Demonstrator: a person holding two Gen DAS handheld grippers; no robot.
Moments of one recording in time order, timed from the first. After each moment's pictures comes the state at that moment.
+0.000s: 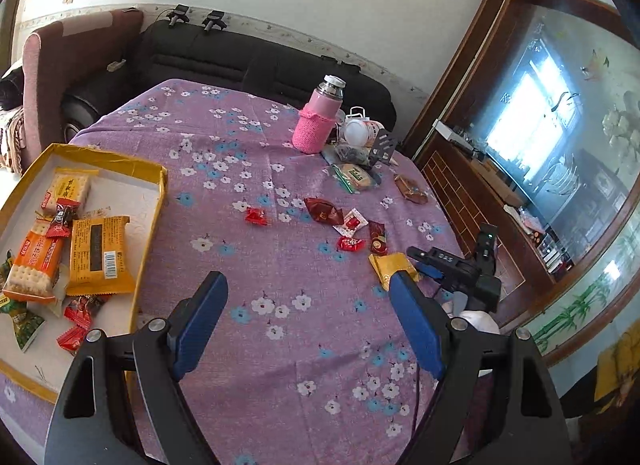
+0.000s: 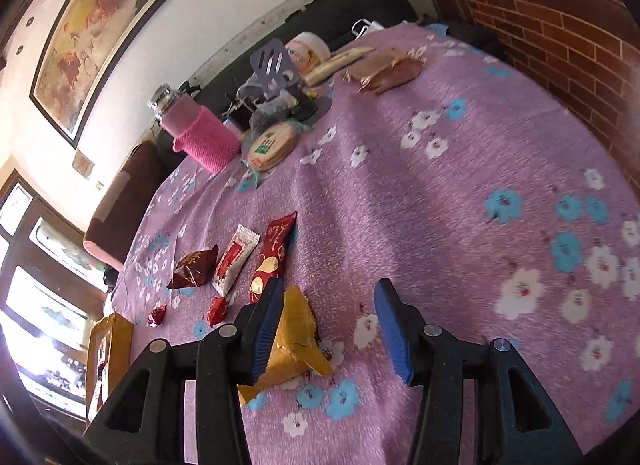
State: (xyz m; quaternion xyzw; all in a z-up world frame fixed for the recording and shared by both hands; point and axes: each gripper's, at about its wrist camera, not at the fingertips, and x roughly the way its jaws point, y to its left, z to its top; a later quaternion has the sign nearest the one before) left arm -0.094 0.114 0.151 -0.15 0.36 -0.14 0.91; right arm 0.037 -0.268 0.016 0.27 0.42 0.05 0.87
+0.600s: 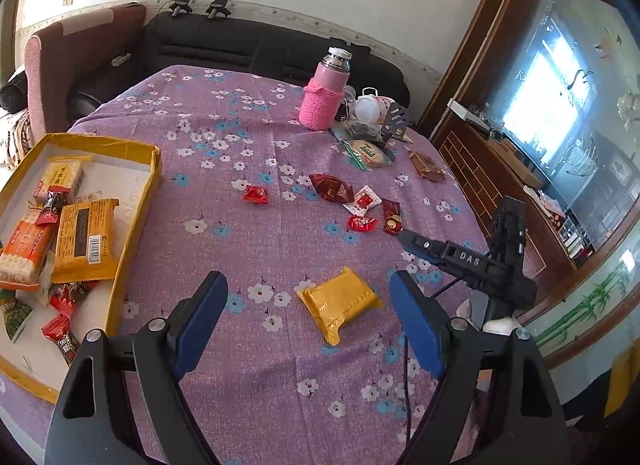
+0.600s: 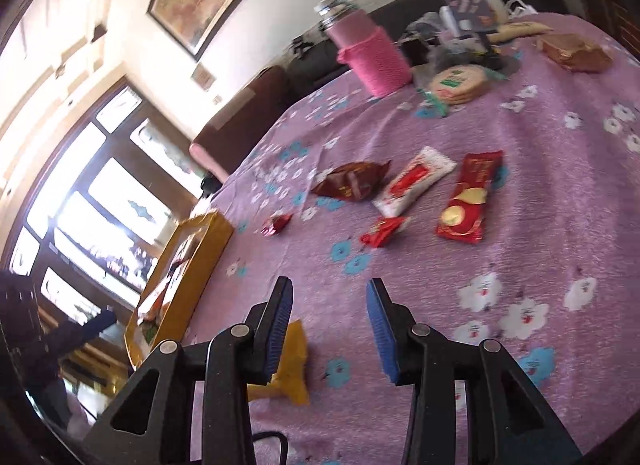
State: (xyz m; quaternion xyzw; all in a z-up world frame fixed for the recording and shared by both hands) left arm -0.082 0.090 0.122 -0.12 0.39 -0.13 0.90; right arm 0.021 -0.212 0.031 0.24 0.40 0.25 0.85
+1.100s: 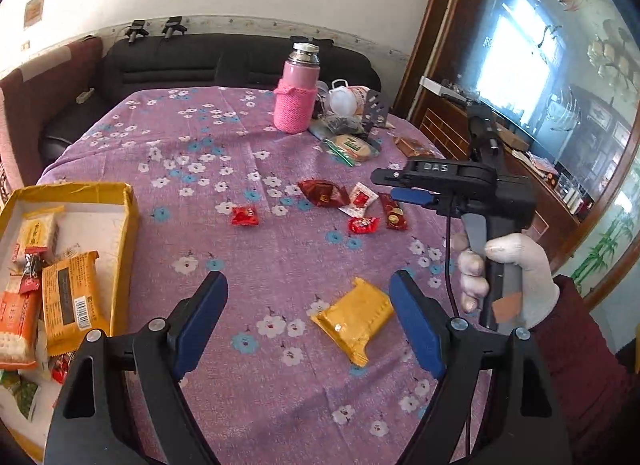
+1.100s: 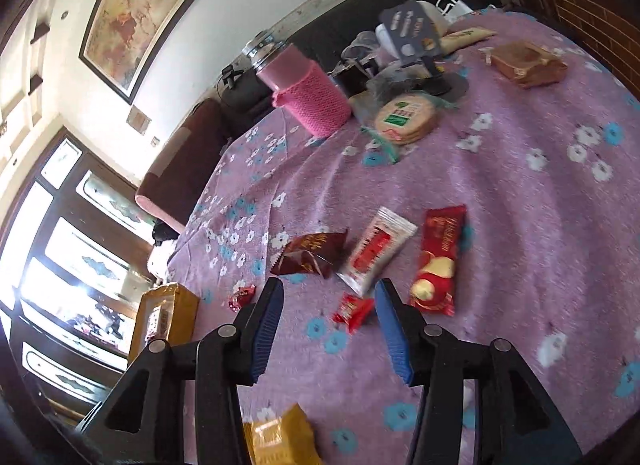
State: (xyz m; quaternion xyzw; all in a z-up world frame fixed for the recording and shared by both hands) left arm -0.056 0.091 0.111 -0.06 0.37 -0.17 0.91; right arm 0.090 -0.163 0.065 0.21 0.43 0.14 0.87
